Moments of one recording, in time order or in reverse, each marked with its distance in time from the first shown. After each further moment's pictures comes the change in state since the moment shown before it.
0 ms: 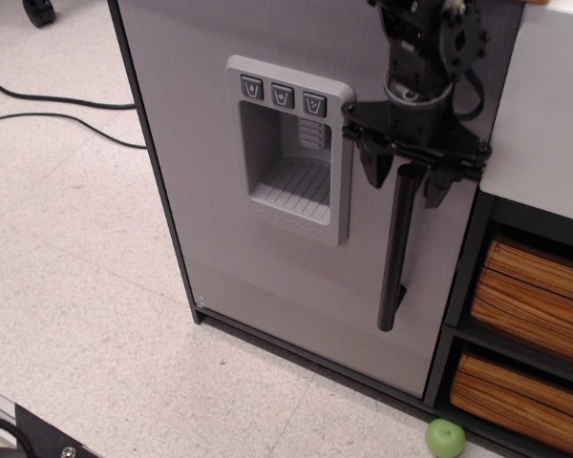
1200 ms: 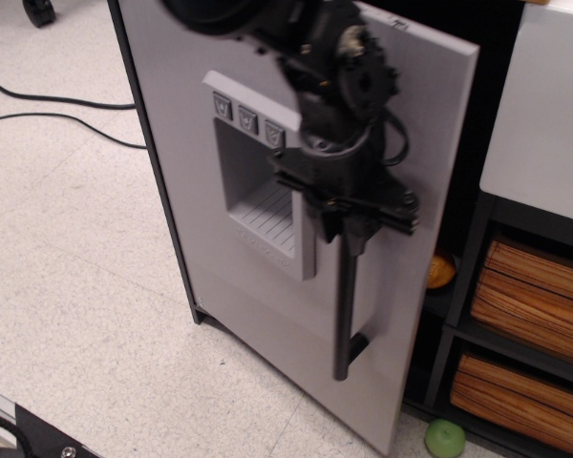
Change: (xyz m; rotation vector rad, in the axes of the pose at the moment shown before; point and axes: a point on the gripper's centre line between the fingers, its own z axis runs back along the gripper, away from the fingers) arm -0.059 0.029 0.019 -0.069 0.001 -0.030
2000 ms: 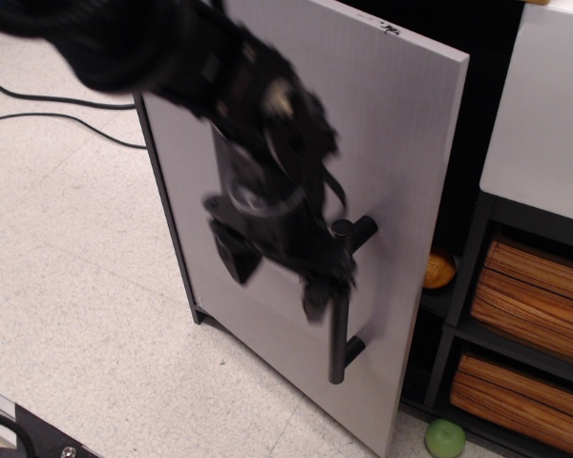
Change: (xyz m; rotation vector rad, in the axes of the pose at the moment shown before) arm -0.058 0.004 0.005 0.060 0.087 -0.044
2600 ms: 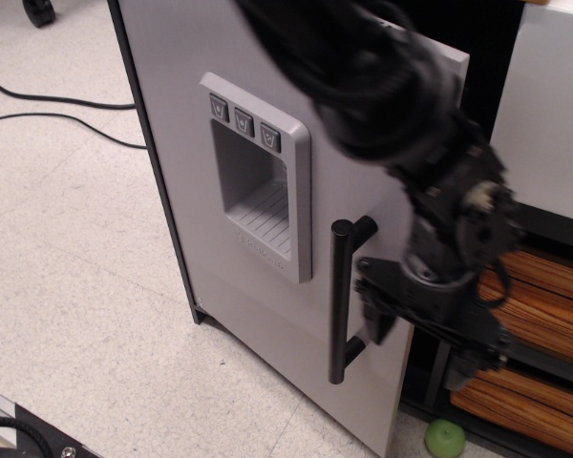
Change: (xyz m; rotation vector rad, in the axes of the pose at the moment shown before) arm 0.020 -0.092 -0.040 -0.048 0.052 -0.069
